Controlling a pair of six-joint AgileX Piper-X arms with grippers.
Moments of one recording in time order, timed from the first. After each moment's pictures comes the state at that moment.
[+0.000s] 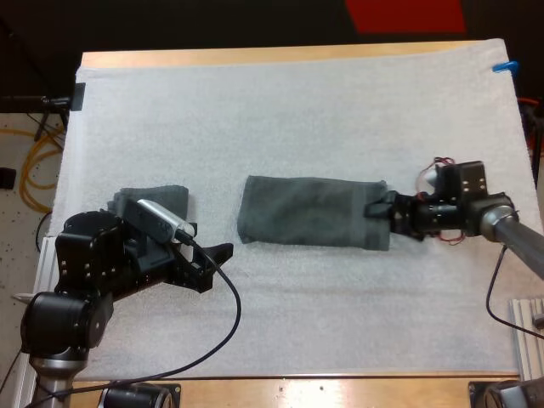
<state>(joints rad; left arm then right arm) -0.13 0.72 -0.86 0.96 0.62 -1.72 0.18 1.71 -0.78 0.28 -0.73 -1.31</state>
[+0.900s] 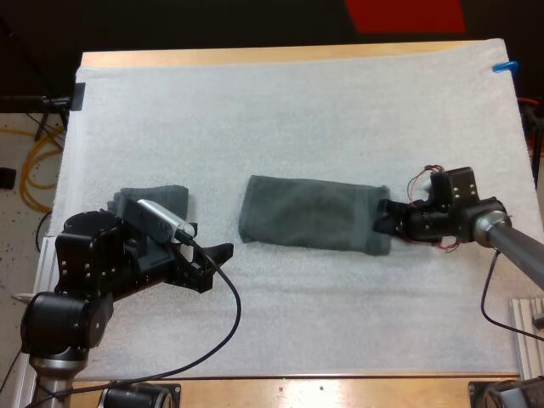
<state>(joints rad) -0.13 0.72 -0.86 0.96 0.62 -1.72 0.21 1.66 -0.76 0.33 -0.59 -1.28</state>
